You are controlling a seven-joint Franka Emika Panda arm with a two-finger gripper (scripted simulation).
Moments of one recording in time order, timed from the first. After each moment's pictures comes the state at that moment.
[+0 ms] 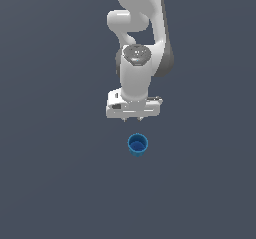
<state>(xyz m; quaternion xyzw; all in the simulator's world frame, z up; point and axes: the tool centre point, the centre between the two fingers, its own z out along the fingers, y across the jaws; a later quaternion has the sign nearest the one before) -0.005 0.018 0.162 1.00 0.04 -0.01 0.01</state>
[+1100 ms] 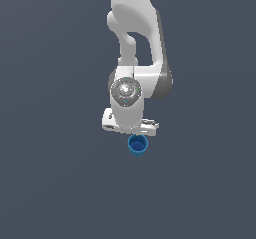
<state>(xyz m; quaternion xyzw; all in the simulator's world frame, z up) 0.035 0.007 0.126 0.99 -0.07 -0.09 -0.01</state>
